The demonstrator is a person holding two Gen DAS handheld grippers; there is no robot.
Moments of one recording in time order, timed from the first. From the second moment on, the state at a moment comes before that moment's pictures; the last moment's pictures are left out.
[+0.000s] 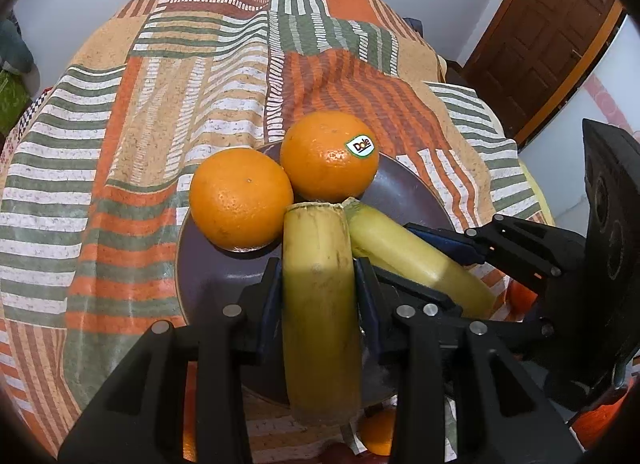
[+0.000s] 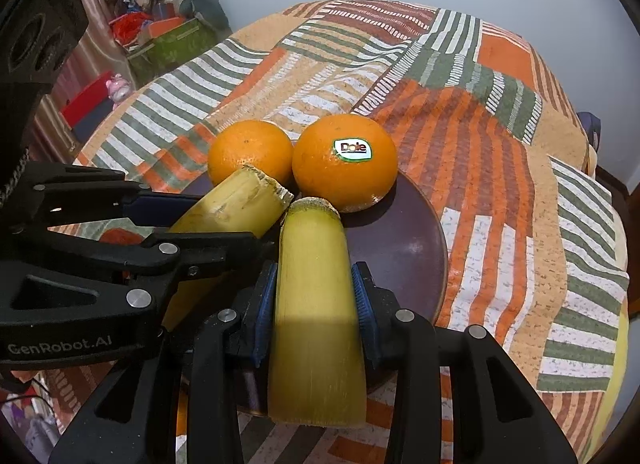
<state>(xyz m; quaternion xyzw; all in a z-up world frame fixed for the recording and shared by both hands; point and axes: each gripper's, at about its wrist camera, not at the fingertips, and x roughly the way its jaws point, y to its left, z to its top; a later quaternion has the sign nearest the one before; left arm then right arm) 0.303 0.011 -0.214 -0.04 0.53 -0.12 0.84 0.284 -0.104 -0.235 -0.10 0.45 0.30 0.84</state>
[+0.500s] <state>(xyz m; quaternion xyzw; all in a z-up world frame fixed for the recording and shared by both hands) 0.273 0.022 -0.178 -0.04 0.49 -0.10 0.86 0.263 -0.126 -0.208 -0.10 0.42 0.28 0.86</state>
